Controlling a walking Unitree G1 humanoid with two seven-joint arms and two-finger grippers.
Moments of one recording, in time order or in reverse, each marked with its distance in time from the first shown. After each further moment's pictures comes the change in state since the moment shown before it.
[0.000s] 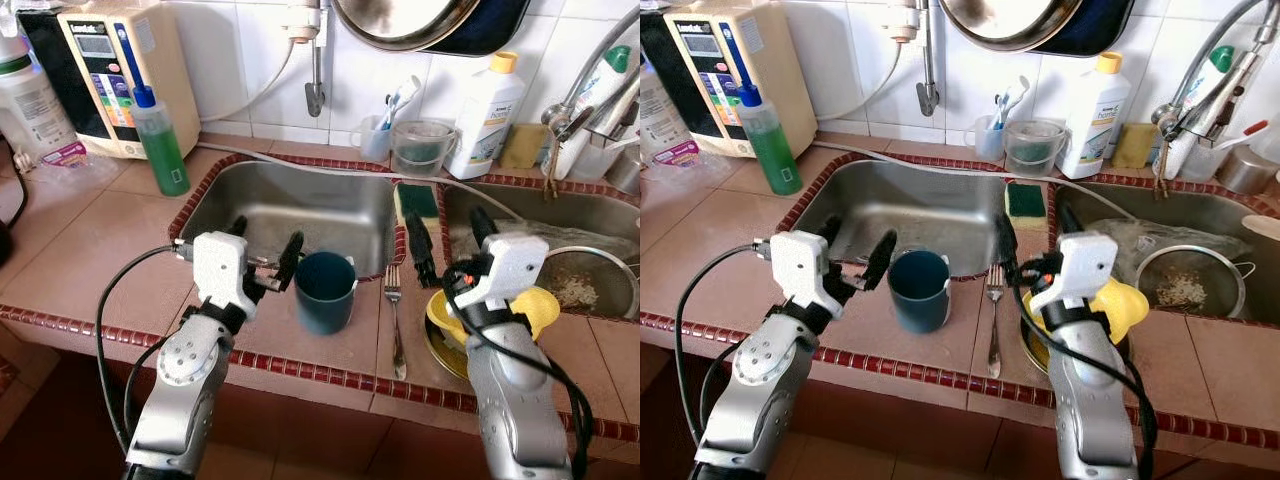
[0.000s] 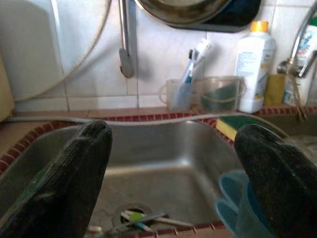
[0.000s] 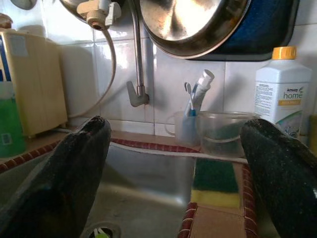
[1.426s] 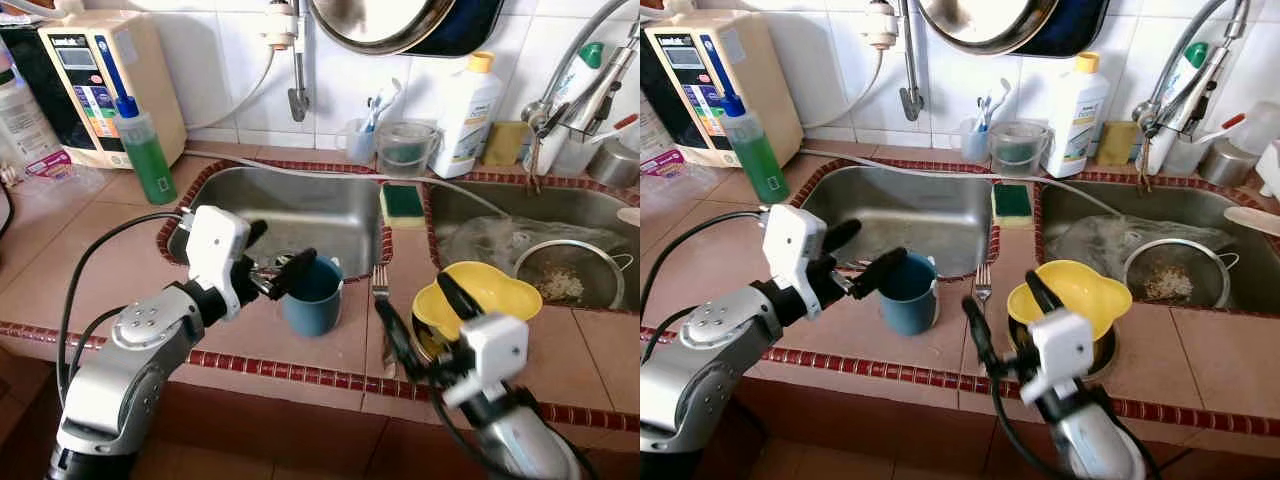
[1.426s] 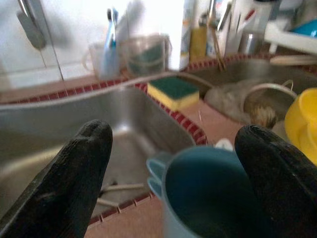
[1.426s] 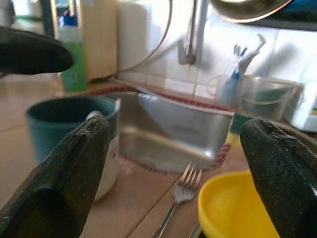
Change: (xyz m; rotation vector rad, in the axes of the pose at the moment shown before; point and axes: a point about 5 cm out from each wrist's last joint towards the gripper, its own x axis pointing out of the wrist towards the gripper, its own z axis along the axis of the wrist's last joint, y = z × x) left arm -0.002 0.009 0.038 -0.012 0.246 -0.308; right arm -0.077 0.025 -0.005 -0.054 0.164 0.235
